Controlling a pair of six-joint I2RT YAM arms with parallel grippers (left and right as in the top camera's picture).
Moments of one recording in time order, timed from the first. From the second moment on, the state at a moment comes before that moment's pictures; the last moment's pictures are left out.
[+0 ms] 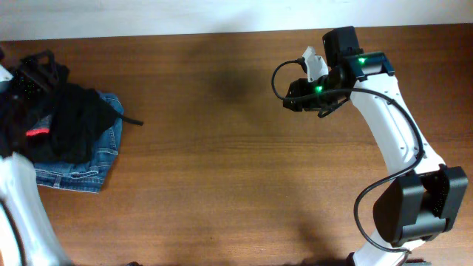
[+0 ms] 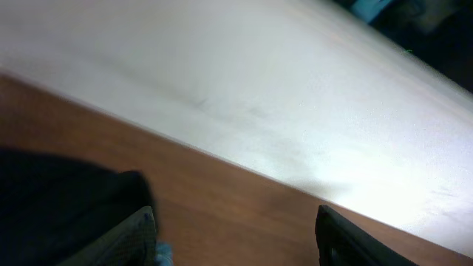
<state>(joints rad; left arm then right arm) 0.54 1.44 1.41 -0.33 0.57 -0.28 0.13 1.85 1.68 -1.09 -0.41 0.07</state>
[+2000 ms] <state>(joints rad) -0.24 1.18 1.40 -0.85 -0.06 0.12 0.13 1.00 1.71 -1.09 -0.26 -0.09</state>
